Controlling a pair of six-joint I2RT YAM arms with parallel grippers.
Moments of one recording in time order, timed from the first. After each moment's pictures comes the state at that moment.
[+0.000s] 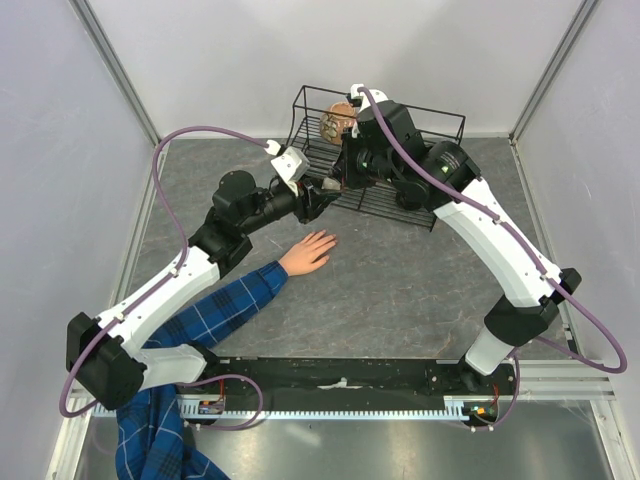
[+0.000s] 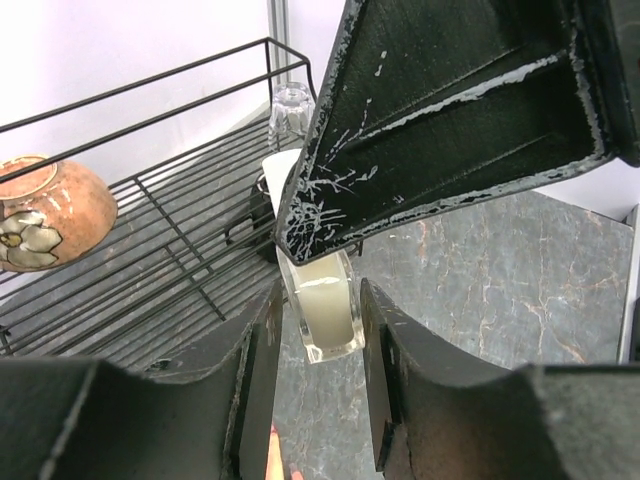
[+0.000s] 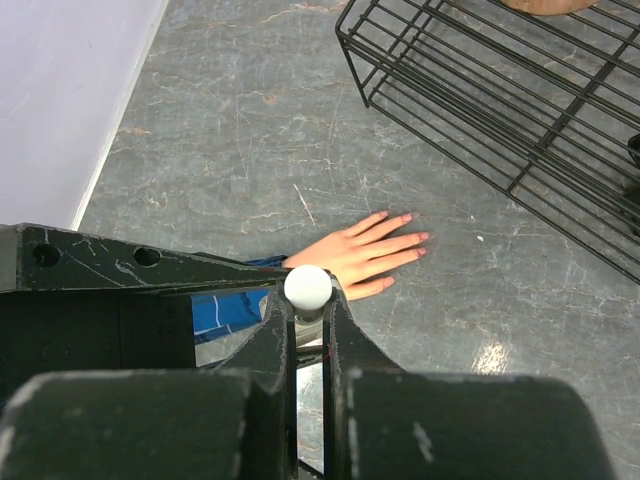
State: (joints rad) left arm -0.62 1.21 1.03 0.22 0.39 -0.01; right arm 0.79 1.67 2.14 -1.01 0.17 0.48
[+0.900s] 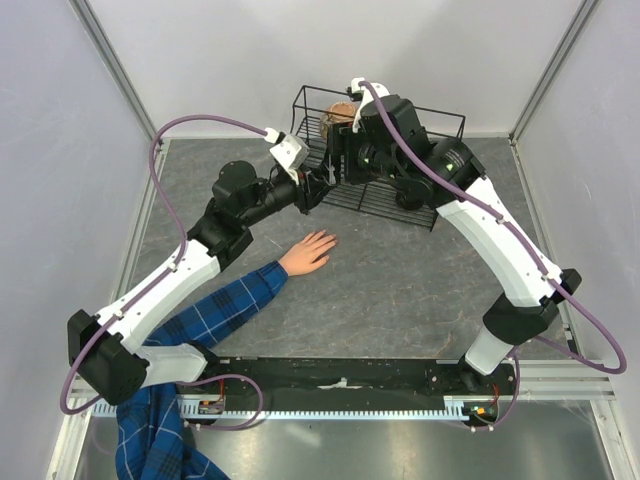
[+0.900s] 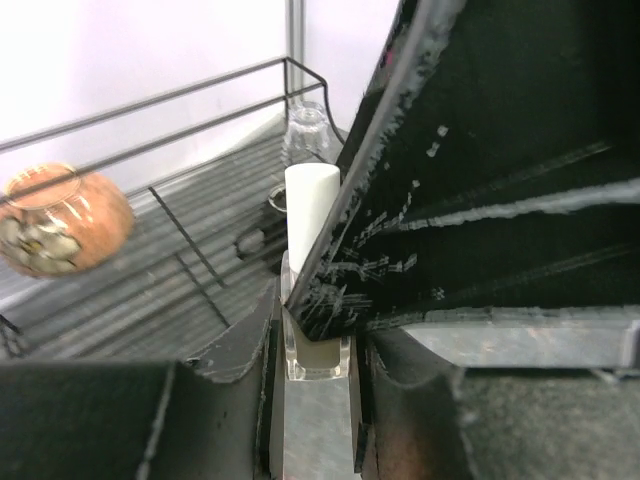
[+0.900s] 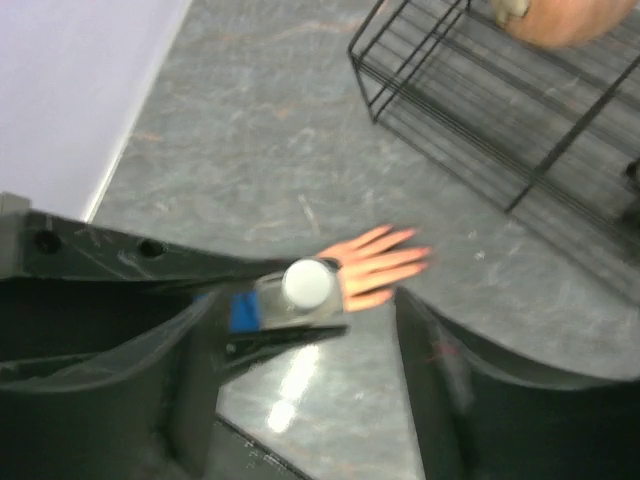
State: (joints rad) left arm -0.62 1.25 1.11 0.19 0.35 -0.04; right arm 0.79 1.68 2.18 -1.01 0.15 0.45
